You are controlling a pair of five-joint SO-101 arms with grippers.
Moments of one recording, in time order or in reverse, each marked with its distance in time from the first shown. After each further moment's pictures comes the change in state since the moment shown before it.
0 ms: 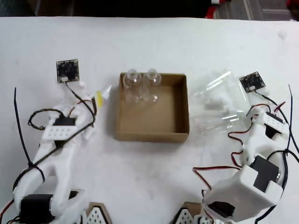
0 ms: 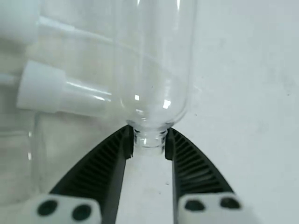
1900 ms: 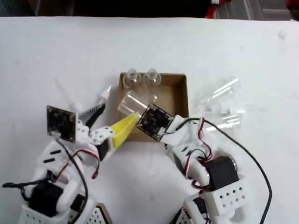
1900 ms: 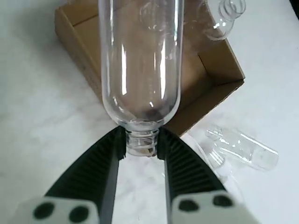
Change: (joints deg) left arm 21.8 -66.5 4.0 38.5 0.9; right arm -54.9 -72.3 14.1 50.9 -12.1
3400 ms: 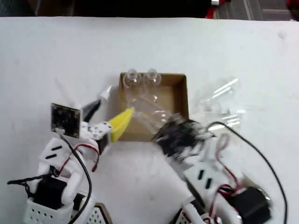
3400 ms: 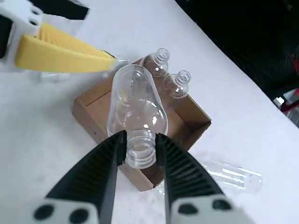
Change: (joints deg) left arm -4.9 0.4 5.0 -5.9 -4.2; right arm -6.8 -3.9 -21.3 10.1 -14.6
